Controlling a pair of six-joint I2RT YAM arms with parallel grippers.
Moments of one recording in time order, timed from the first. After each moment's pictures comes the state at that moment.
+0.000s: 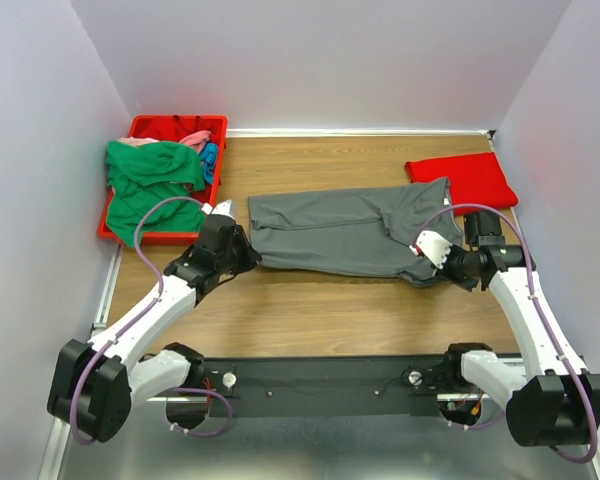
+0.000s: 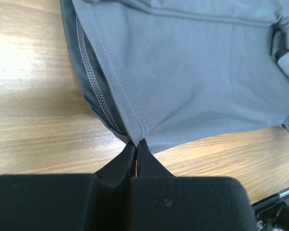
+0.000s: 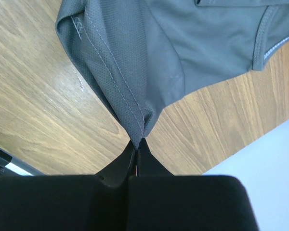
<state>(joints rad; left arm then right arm) -0.44 1.07 0.62 -0.25 0.04 -0.69 0.01 1.00 0.81 -0.97 -0.11 -1.08</state>
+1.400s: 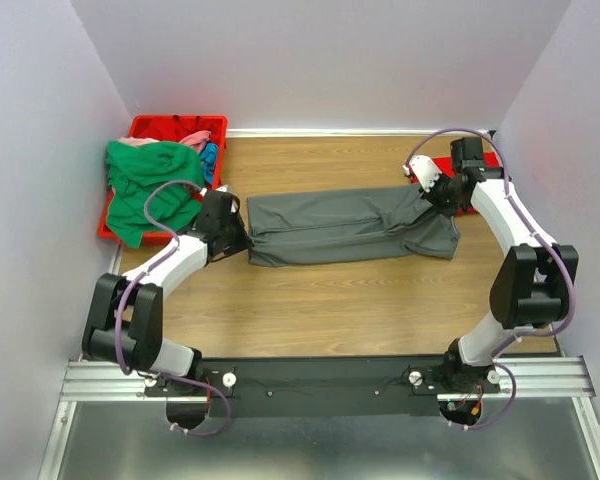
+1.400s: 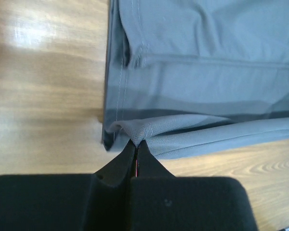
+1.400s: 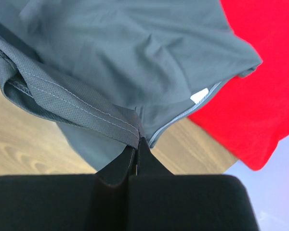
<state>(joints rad) -0.27 1.41 0.79 -0.23 0.10 -0.63 0.01 1.63 1.33 -0.76 -0.15 -0.92</state>
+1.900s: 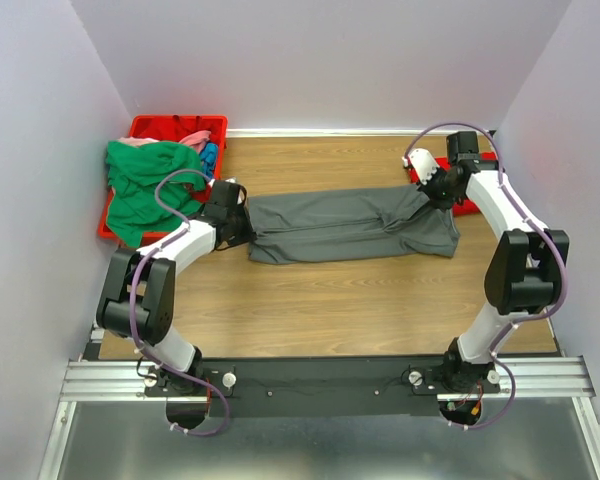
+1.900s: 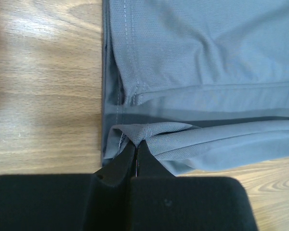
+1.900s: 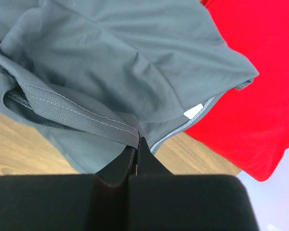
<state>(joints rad) -0.27 1.58 0.93 -0.23 0.09 -0.58 0.01 1.75 1.42 -0.75 -0.16 -0.86</state>
